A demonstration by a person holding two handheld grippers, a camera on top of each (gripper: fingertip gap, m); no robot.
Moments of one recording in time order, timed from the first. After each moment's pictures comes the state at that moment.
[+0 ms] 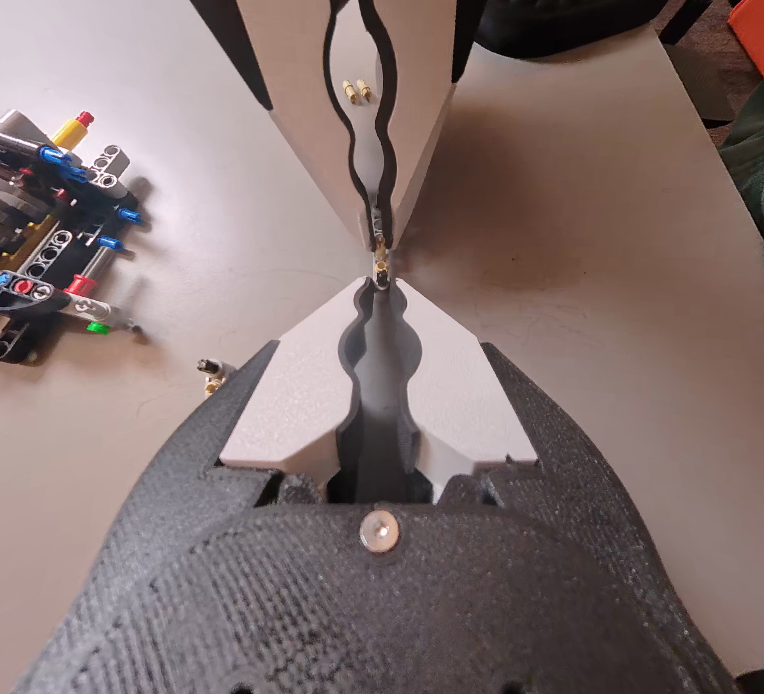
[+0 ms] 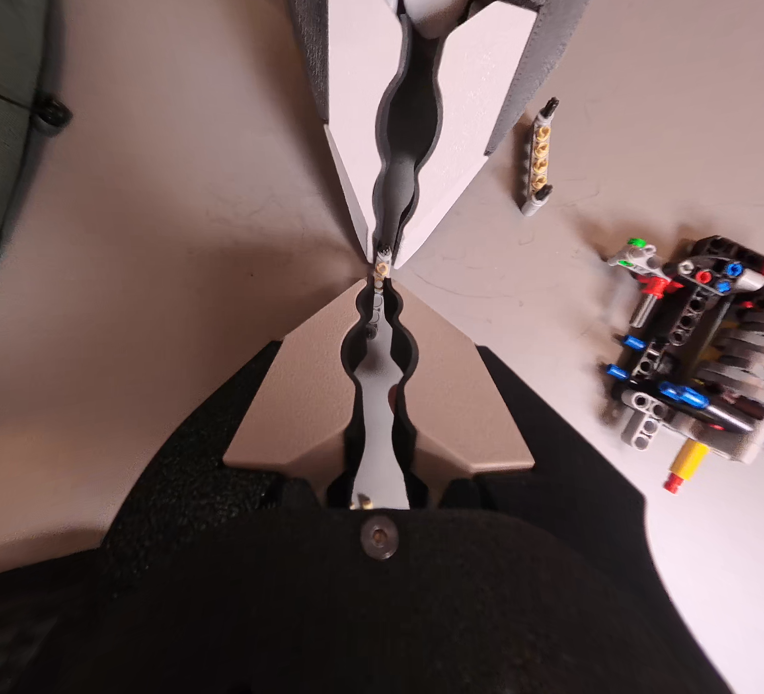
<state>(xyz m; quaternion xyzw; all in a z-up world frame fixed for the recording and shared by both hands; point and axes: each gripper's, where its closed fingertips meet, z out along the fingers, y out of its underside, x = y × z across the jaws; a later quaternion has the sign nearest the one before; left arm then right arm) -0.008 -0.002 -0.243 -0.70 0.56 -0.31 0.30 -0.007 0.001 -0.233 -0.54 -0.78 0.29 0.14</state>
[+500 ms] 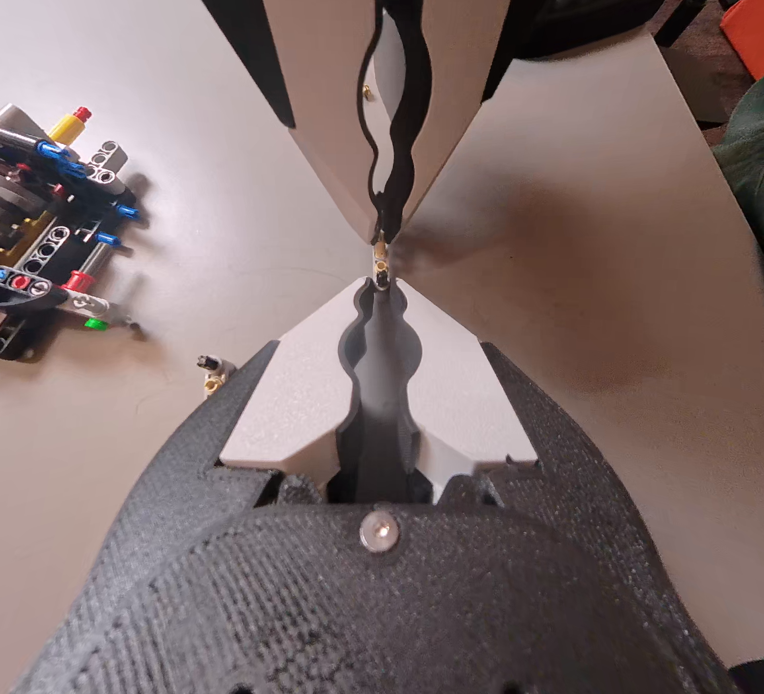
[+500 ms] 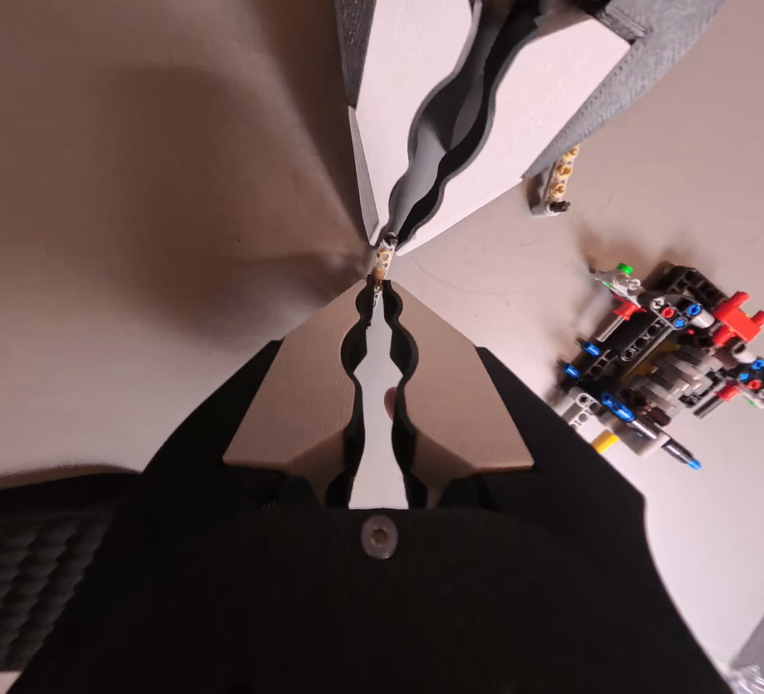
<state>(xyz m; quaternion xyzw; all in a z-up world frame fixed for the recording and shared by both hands) -0.009 -0.003 -0.243 -0.70 0.56 -0.32 0.30 -0.004 0.002 -0.237 -0.50 -0.85 0.14 0.09</state>
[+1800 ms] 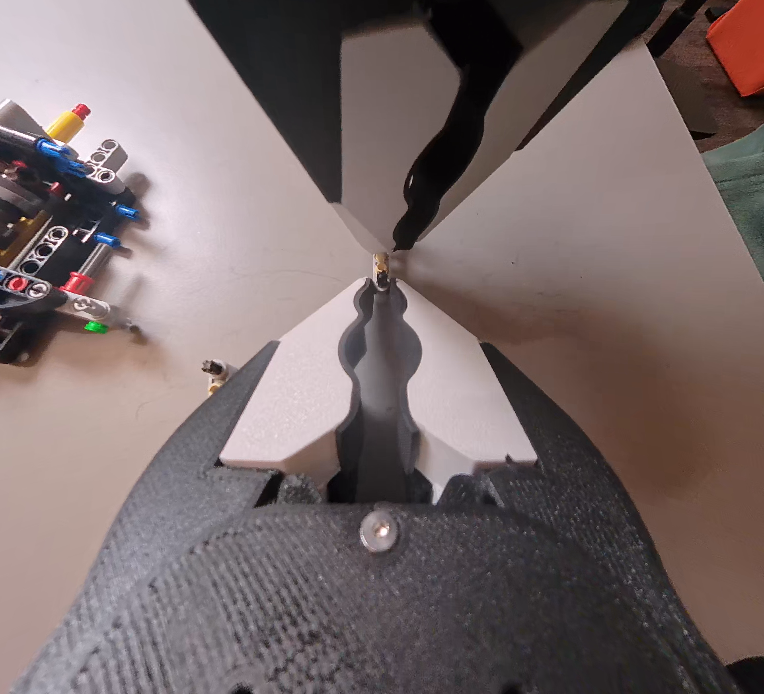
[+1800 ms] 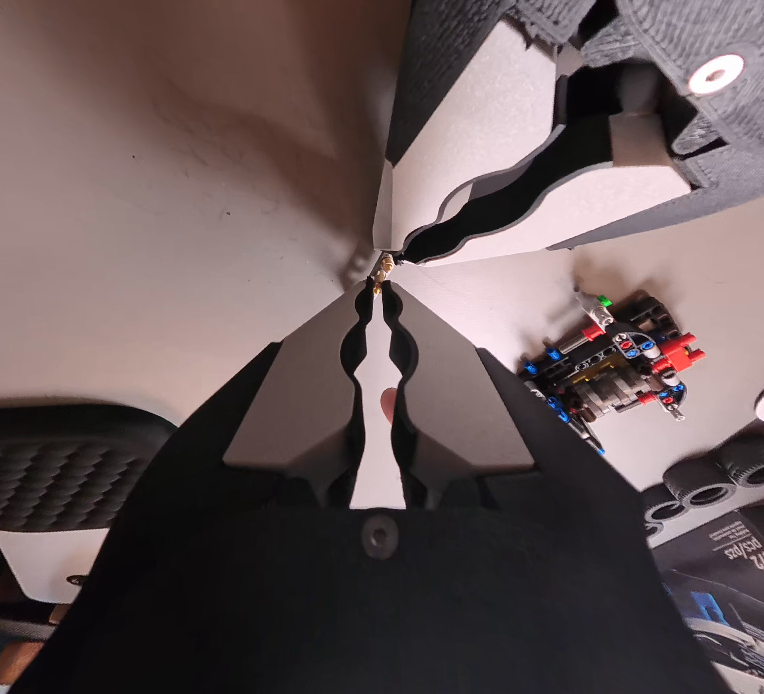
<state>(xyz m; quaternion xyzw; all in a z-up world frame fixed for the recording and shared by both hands) -0.007 0.000 -0.242 -0.71 0.55 -0.33 0.29 -0.006 0.002 -0.239 -0.44 -0.90 -0.01 0.02</state>
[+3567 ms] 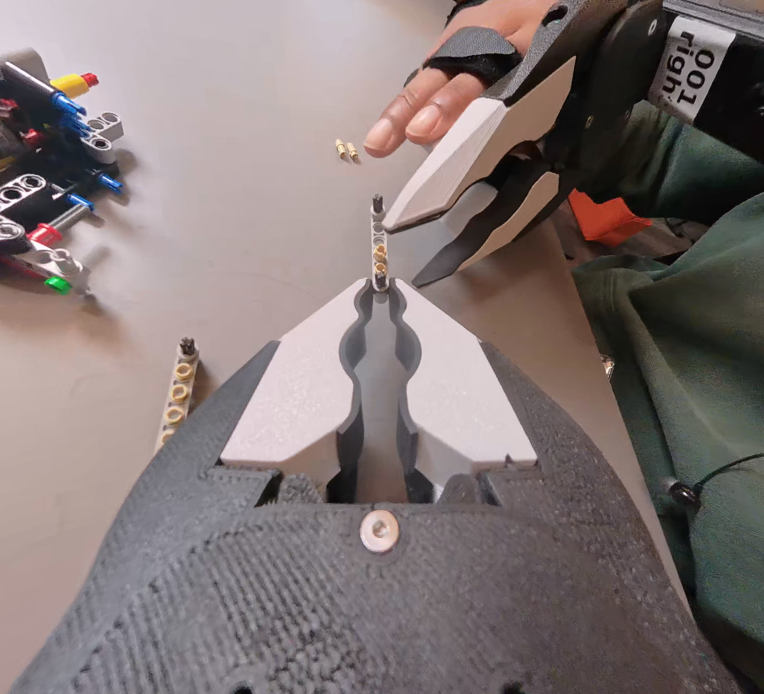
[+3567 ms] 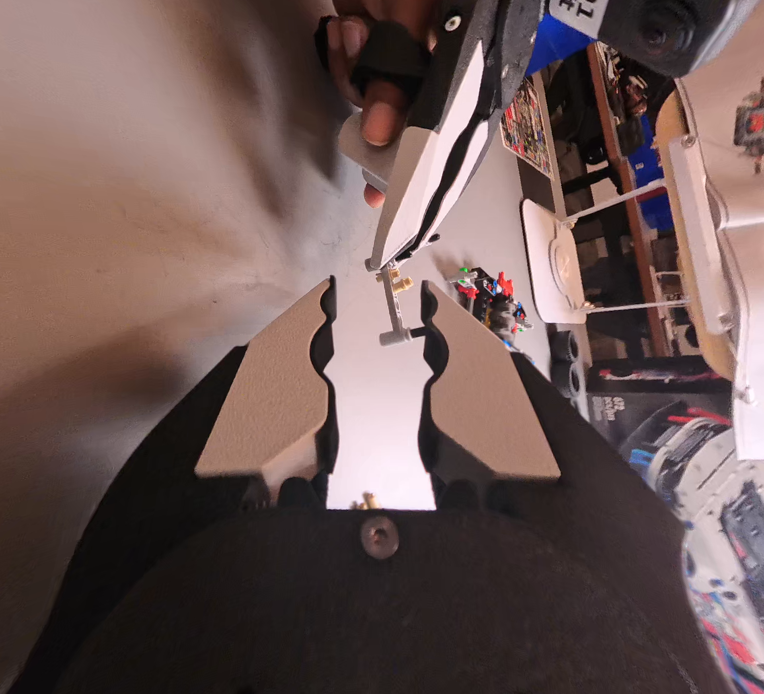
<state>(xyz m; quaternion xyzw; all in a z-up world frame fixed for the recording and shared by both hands) -0.007 -0.005 -0.212 -0.73 0.43 -0.46 0.26 -0.007 -0.010 -0.205 -0.45 -0.74 0.04 0.50</state>
